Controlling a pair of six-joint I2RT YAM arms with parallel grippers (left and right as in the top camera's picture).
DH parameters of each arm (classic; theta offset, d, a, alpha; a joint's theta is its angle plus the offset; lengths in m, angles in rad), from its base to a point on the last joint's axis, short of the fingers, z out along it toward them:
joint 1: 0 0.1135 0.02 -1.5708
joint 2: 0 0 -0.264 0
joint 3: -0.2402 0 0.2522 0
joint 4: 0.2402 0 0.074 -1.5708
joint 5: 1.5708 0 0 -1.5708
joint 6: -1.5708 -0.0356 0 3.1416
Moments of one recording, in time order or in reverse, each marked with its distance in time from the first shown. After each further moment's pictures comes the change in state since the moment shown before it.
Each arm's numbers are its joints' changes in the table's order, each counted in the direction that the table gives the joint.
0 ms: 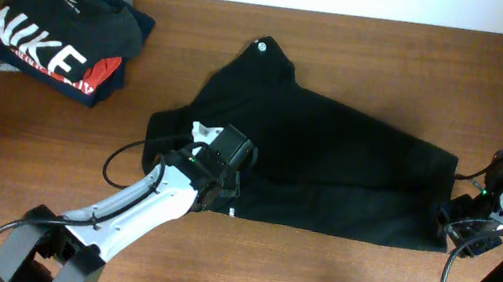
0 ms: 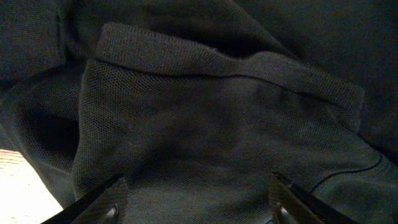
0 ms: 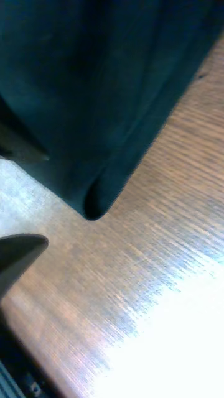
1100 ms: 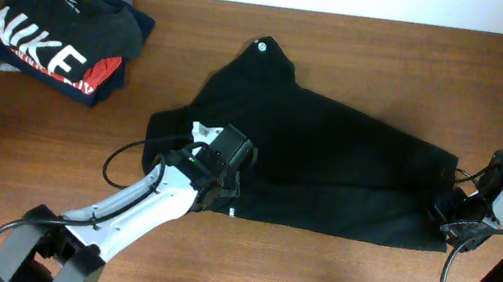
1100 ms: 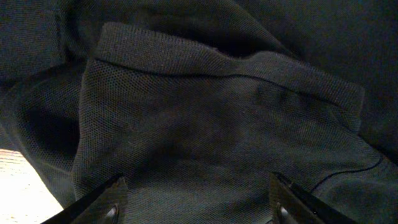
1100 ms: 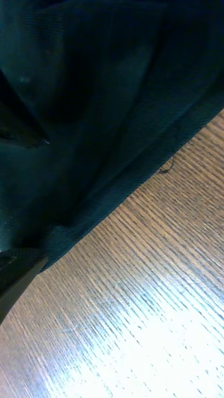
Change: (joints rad) left arm 0.000 0.000 0.000 0.000 0.000 0.000; right arm -0.001 0.000 0.084 -0.221 -0.086 0.199
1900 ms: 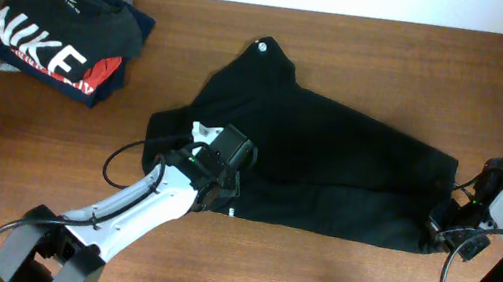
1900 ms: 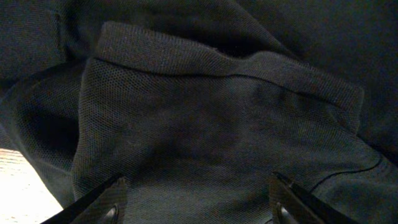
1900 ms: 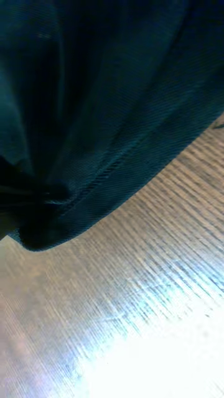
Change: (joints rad) left arm 0.000 0.000 0.000 0.000 0.000 0.000; right arm 0.000 0.000 0.022 0.089 0.020 -0.016
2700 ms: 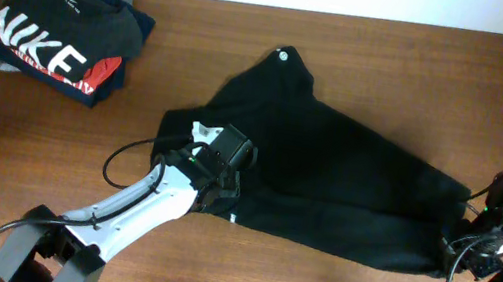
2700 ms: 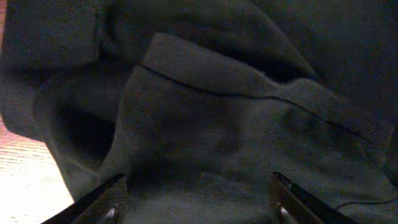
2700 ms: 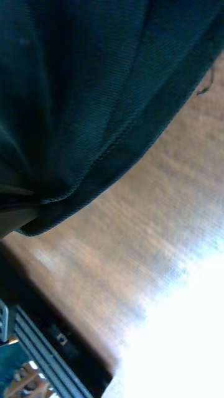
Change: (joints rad) left arm 0.000 0.000 0.000 0.000 0.000 0.000; right arm -0.071 0.000 -0.033 0.220 0.127 -0.127
